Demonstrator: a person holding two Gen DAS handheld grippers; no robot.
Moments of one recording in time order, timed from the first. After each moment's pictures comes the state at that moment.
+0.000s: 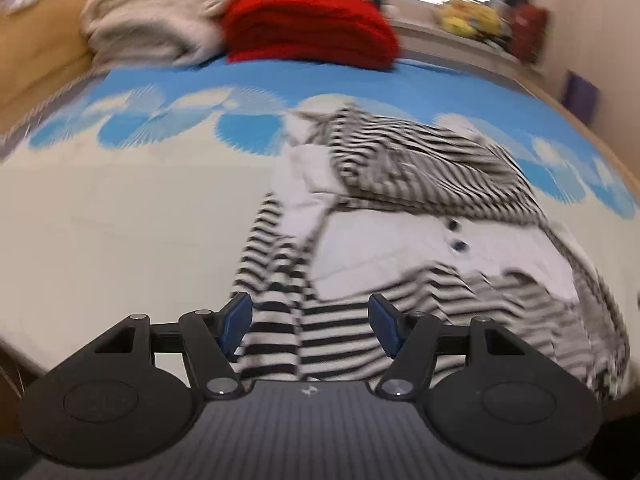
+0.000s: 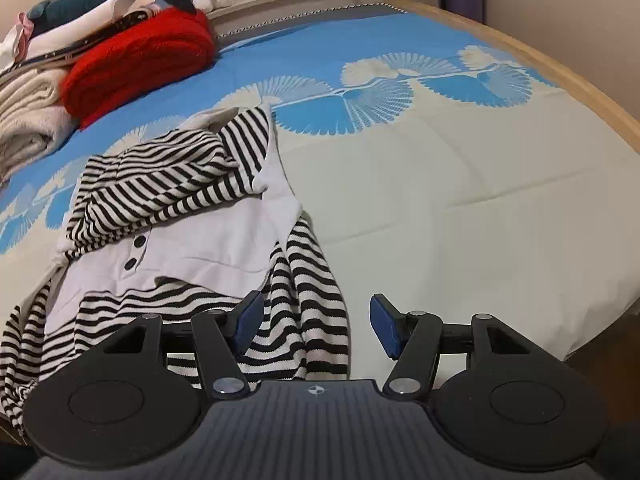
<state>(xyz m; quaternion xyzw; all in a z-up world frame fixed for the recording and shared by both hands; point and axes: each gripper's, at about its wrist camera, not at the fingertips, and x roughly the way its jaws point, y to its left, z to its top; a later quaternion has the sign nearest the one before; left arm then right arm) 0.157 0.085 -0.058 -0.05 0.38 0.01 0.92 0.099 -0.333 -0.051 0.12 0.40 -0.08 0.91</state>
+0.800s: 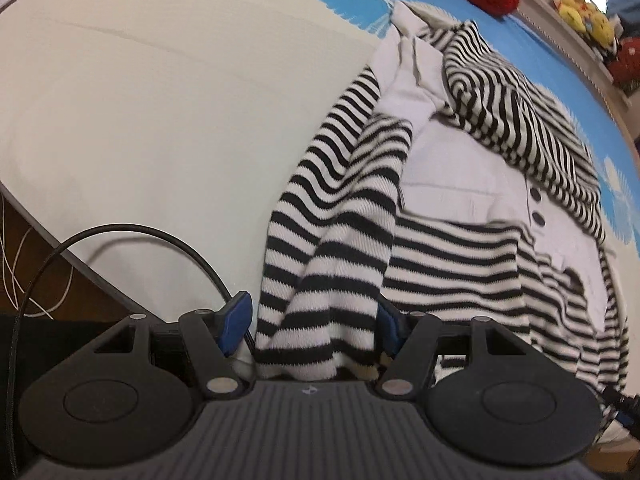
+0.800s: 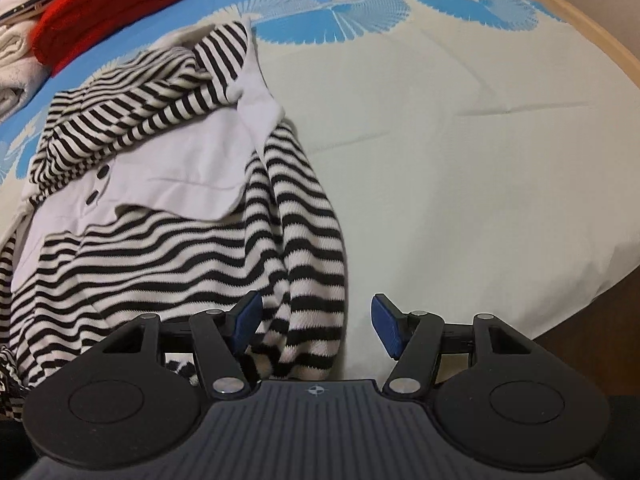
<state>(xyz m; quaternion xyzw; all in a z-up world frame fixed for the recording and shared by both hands) 0.171 0.125 -0.114 -0.18 0.52 0.07 0.83 0.116 -0.332 -0.106 0.13 0.49 -0.09 0.85</state>
